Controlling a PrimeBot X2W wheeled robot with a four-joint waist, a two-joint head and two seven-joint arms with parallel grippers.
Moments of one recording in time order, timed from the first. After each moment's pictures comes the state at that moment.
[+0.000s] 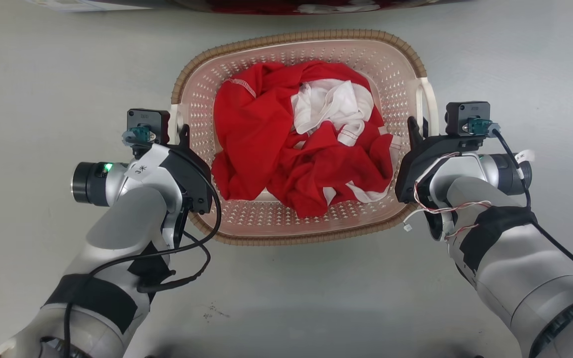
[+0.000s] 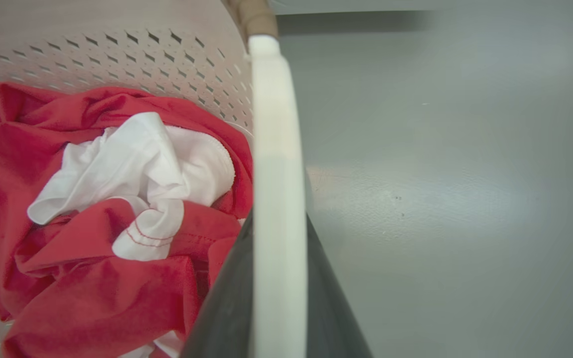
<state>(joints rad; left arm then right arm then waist) -1.02 0.06 -0.85 1.19 -0.88 0.10 -0.13 -1.09 -0.07 1.02 1.21 0.99 -0.12 -0.17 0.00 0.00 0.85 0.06</state>
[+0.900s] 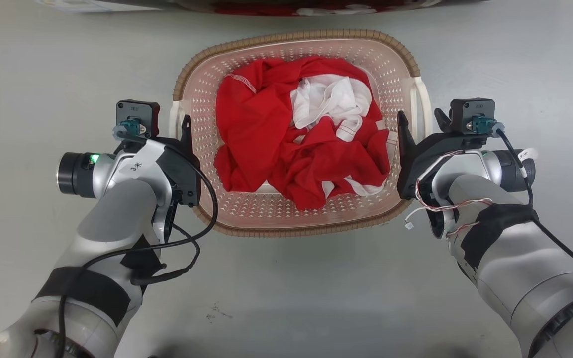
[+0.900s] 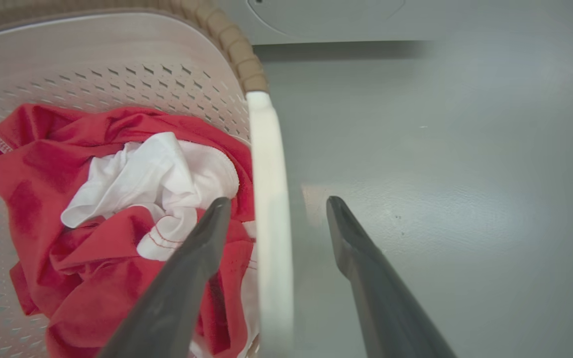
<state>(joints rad) -1.06 0.07 -0.86 1.25 -0.86 0.09 -0.18 -1.10 -0.06 1.02 1.24 0.99 -0.11 -0.21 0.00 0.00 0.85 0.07</state>
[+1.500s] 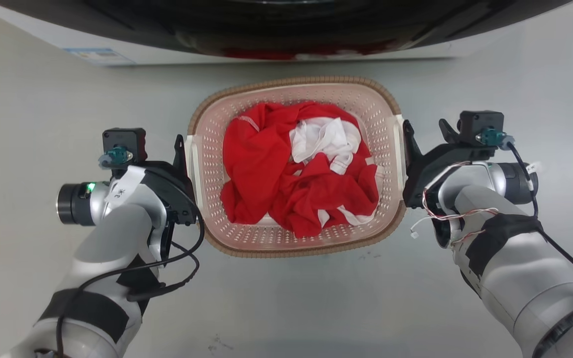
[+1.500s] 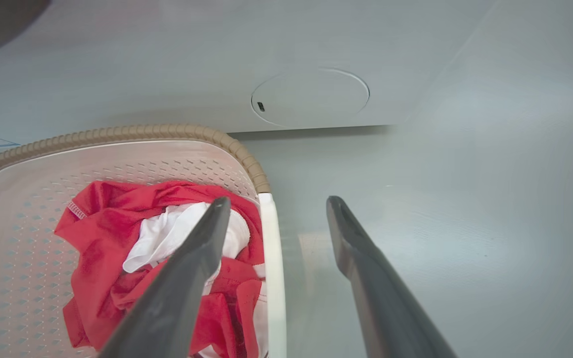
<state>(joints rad) -0.99 0.07 -0.79 1.25 -0.89 0.08 -0.24 -1.07 -0.07 0.99 1.25 1.00 -0.08 -0.24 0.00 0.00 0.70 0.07</state>
